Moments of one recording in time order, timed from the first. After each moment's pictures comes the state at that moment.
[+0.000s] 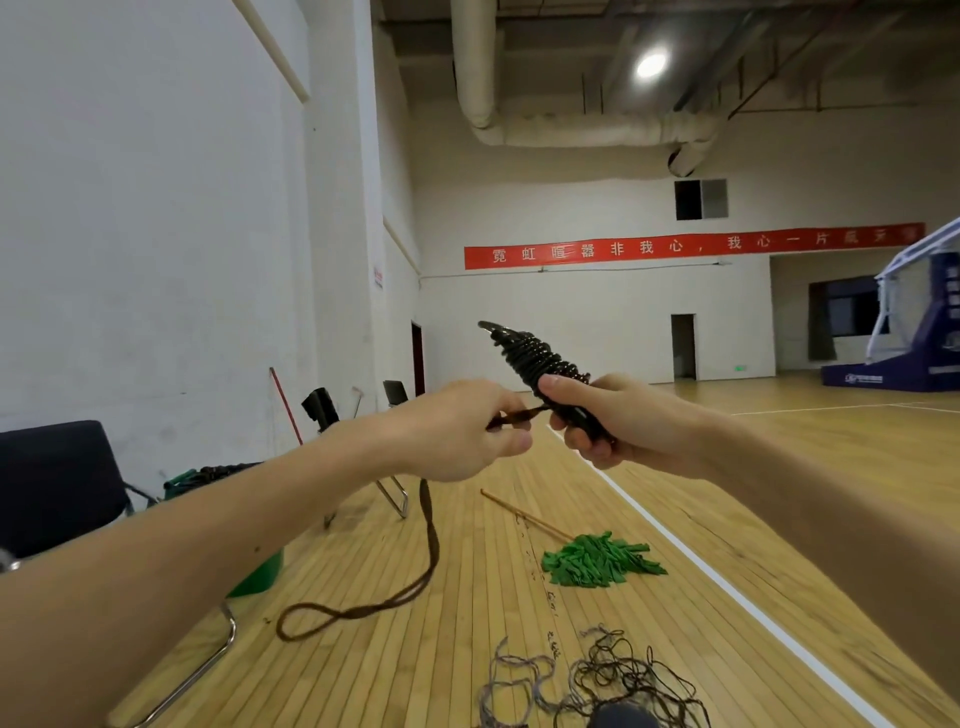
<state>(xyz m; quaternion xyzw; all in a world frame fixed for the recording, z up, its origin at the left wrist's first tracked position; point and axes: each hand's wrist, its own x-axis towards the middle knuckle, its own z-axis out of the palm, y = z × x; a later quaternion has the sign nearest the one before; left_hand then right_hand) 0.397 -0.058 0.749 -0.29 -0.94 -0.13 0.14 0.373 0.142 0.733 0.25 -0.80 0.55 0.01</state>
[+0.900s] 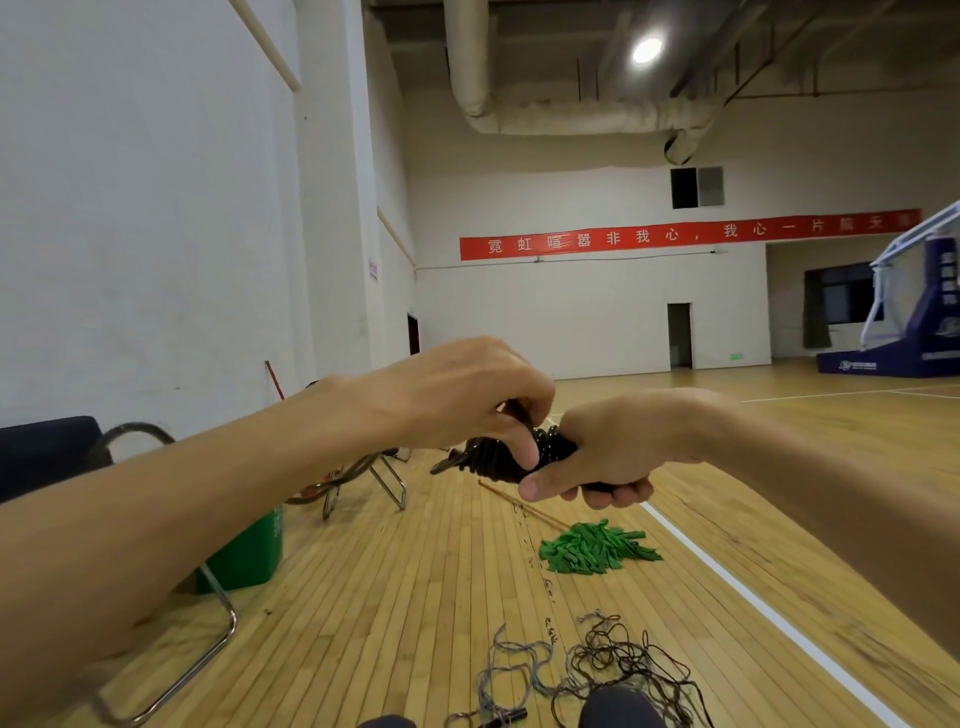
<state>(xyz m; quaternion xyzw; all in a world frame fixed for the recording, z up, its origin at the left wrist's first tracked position) 0.402 -0.050 0.769 -0.46 -0.85 0.07 0.25 0.404 0.128 0.740 0.21 -0.96 0.15 -0.07</state>
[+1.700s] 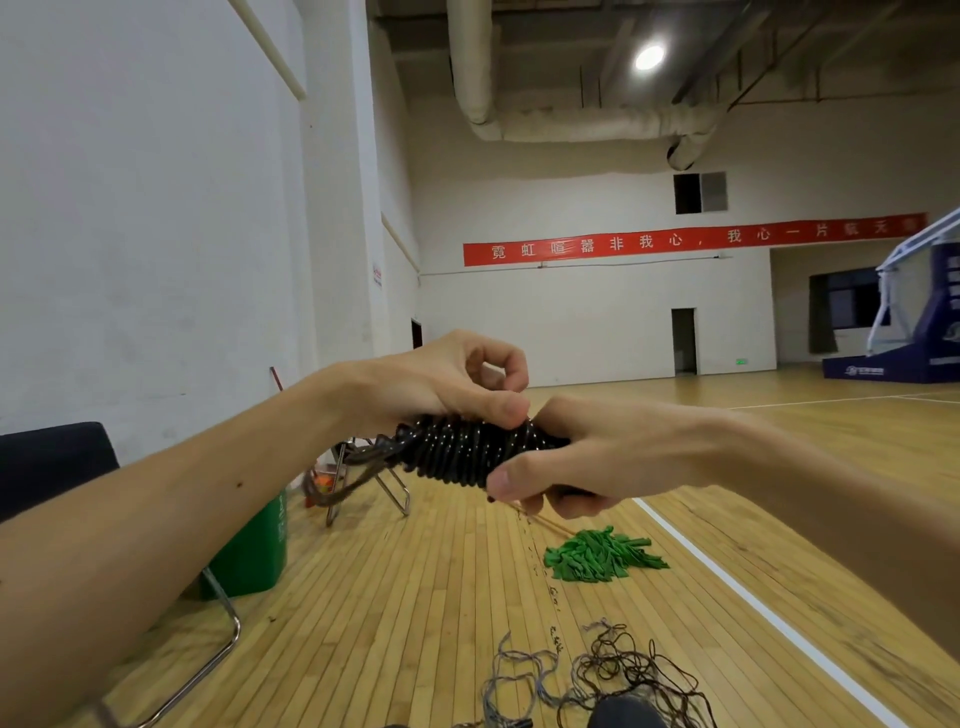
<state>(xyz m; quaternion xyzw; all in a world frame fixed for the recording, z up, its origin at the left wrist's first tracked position) 0.400 -0.072 0.777 -0.45 -0.81 -0.37 -0.06 0.447 0.113 0.744 0.39 -0.88 0.28 -0.01</state>
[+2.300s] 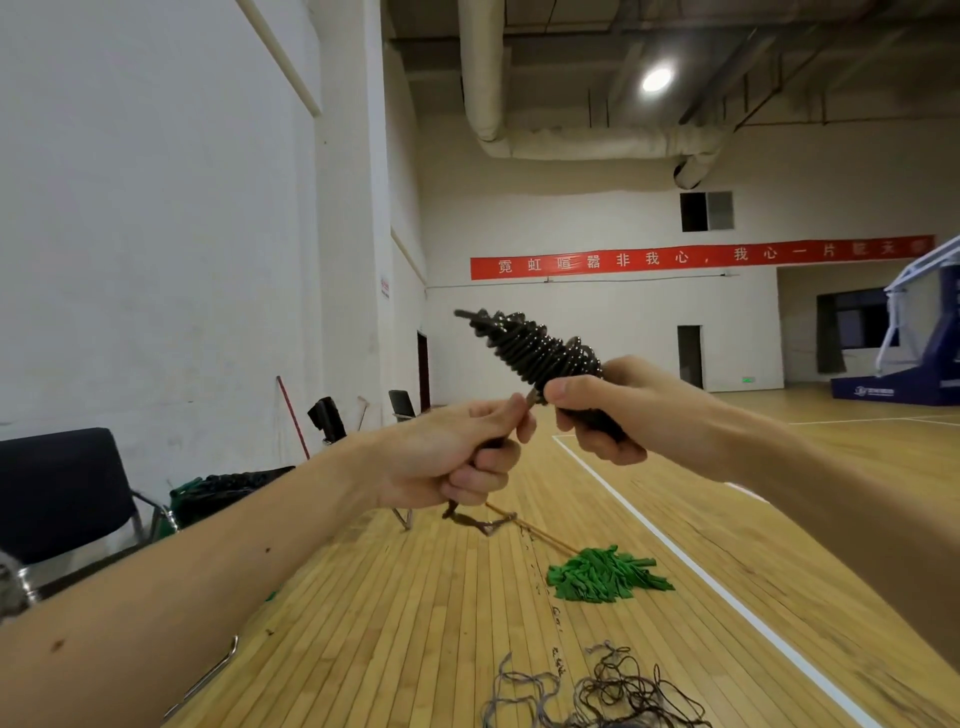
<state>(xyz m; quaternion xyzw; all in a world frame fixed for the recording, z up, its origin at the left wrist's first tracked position) 0.386 -0.074 0.738 -0.32 -0.75 -0.56 -0.15 0.417 0.140 0.751 0.34 -0.82 0.45 0.11</state>
